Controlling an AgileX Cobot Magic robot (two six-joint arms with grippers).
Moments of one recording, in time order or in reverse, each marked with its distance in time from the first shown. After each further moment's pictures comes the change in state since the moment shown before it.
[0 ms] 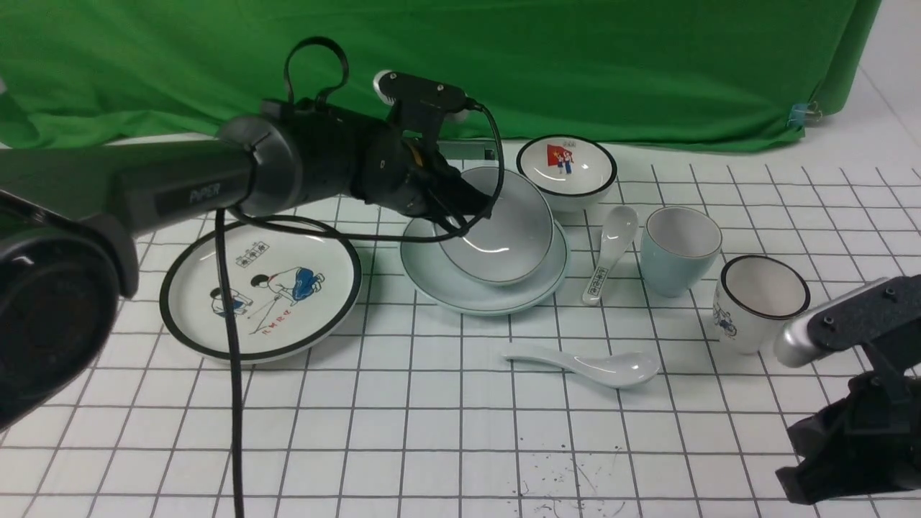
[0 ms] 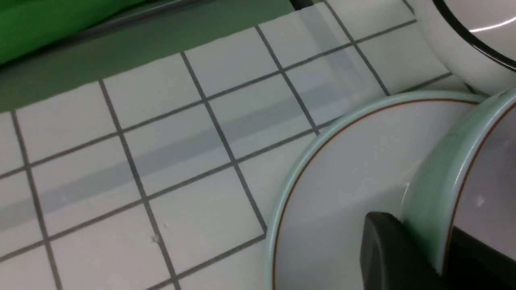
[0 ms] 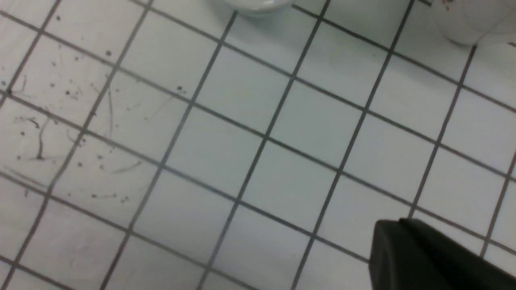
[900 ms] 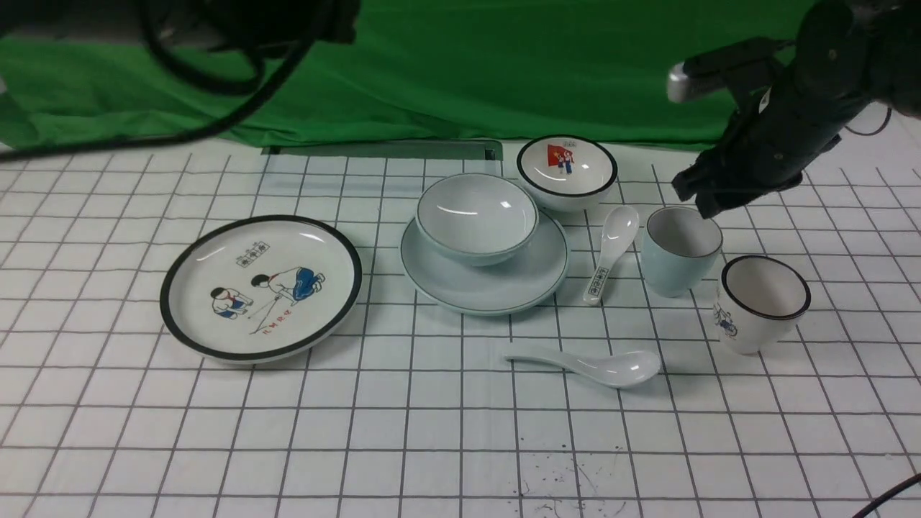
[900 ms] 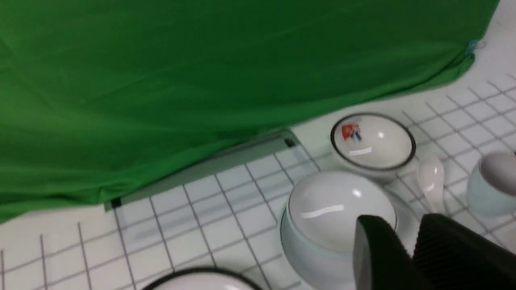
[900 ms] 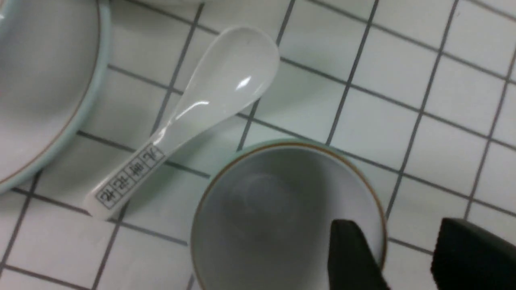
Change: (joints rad) right arm -0.158 0.902 -1.103 -0.004 0.356 -0.105; left arm 0.013 -0.919 0.381 0.058 0.228 -0.001
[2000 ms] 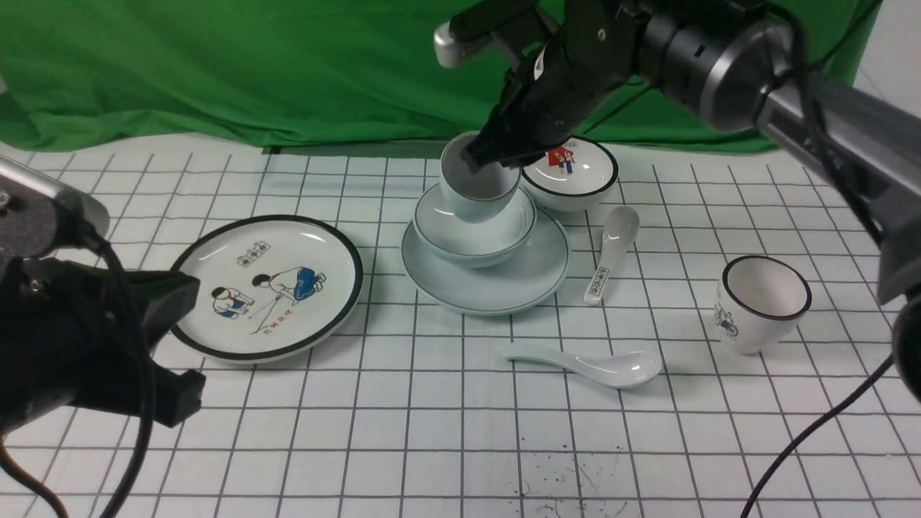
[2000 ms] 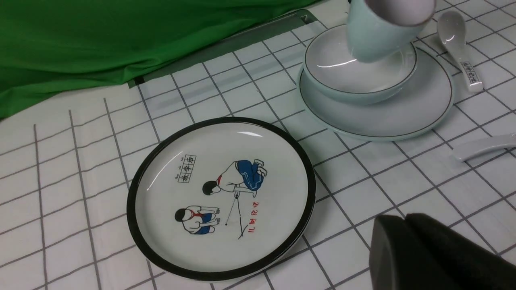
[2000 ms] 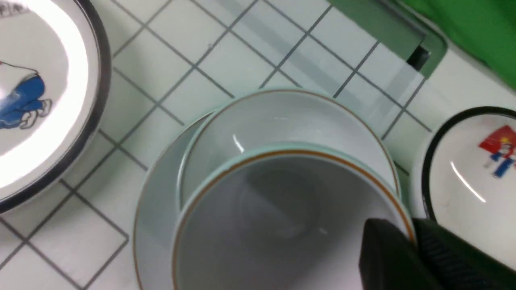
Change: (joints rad) right arm 0.328 0.216 -0.455 0.005 0.005 -0.023; left arm 0.000 -0.454 0.648 0.115 -0.173 -0.044
